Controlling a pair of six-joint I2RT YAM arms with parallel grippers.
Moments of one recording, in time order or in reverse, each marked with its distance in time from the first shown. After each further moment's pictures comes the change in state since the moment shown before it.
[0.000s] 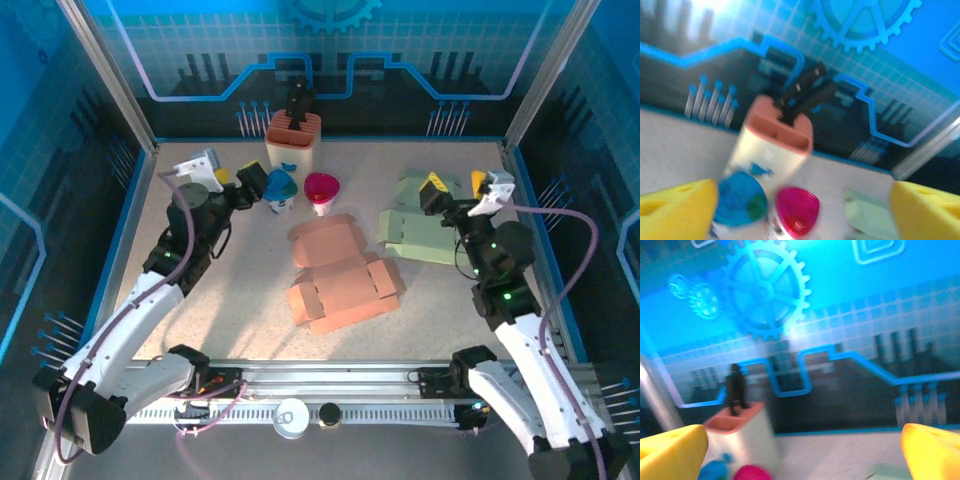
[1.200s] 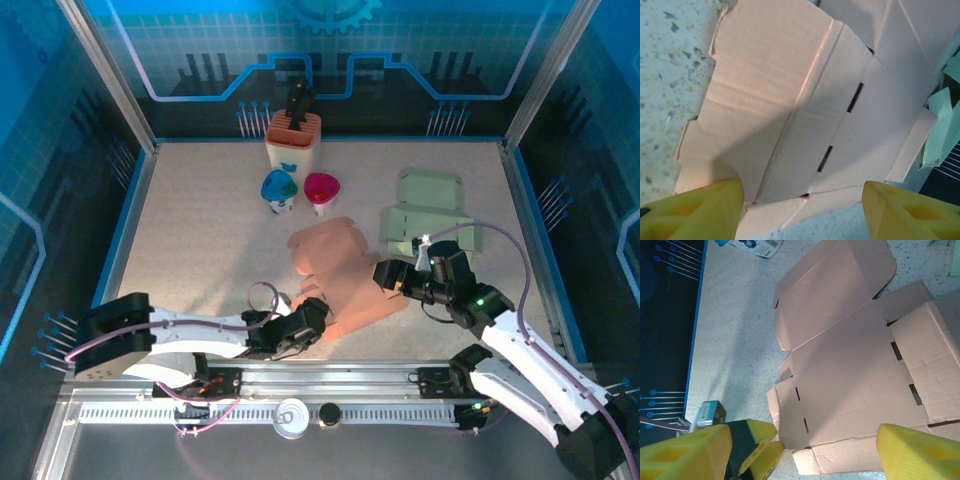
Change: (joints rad) left arm -0.871 0.294 -0.394 -0.081 -0.258 -1.476; right arm 0.304 0.035 -0.185 -0.542 -0.259 0.495
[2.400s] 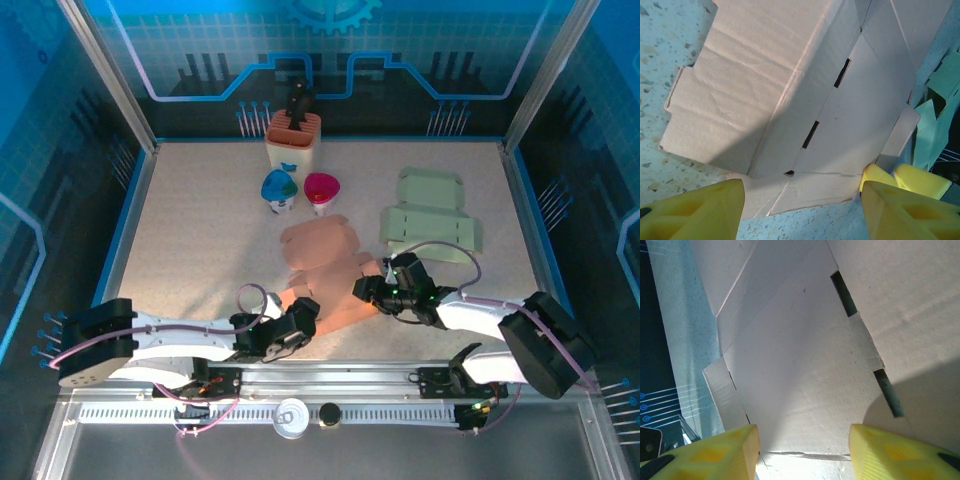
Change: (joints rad) left arm -0.006 -0.080 -0.076 0.009 -0.060 0.000; right arm 0.093 0.536 -0.211 0.643 -0.082 0.243
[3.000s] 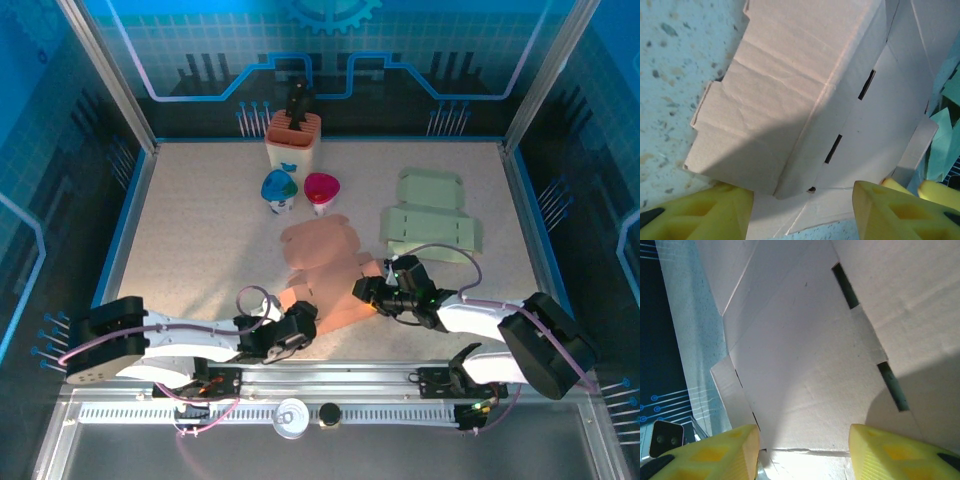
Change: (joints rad) left arm 0.000 0.049 -0.030 0.045 -0.024 0.000; right arm 0.007 -0.001 -0.031 0.065 -0.008 0.056
